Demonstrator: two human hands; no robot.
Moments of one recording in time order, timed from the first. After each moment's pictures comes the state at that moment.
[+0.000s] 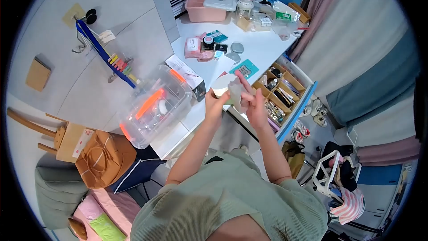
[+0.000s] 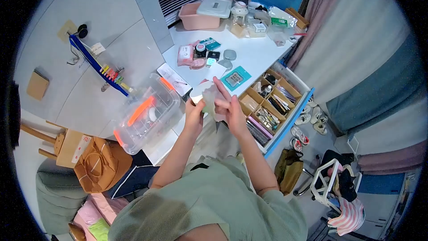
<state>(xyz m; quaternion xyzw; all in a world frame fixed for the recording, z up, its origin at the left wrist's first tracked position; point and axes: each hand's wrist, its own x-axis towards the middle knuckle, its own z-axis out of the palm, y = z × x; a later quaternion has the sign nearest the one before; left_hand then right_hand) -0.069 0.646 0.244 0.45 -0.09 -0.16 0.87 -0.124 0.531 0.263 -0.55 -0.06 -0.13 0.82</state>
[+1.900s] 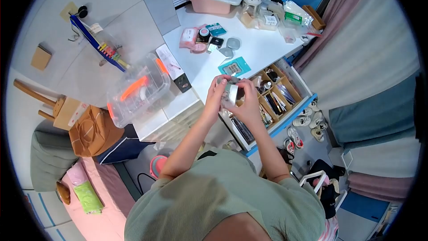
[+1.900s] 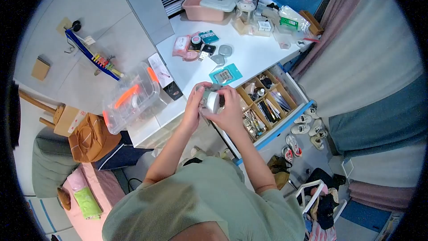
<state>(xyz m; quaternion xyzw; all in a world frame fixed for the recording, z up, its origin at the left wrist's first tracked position) -0.088 0.533 0.245 0.53 -0.07 -0.15 0.83 -0.124 0.416 0.233 -0.85 -0.03 -0.22 0.48</state>
